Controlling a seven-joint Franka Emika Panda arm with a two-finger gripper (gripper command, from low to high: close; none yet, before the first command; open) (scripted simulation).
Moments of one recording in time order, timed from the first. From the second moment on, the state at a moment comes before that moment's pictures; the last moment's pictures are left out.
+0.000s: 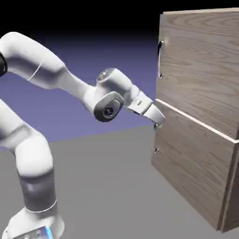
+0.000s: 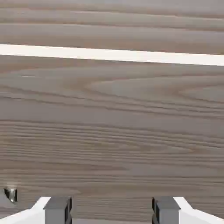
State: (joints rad) arm -0.04 -0.60 0.06 -2.78 0.12 3.03 0.68
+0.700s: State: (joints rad) arm -0.47 -0.82 0.53 -2.53 1.03 3.01 0.18
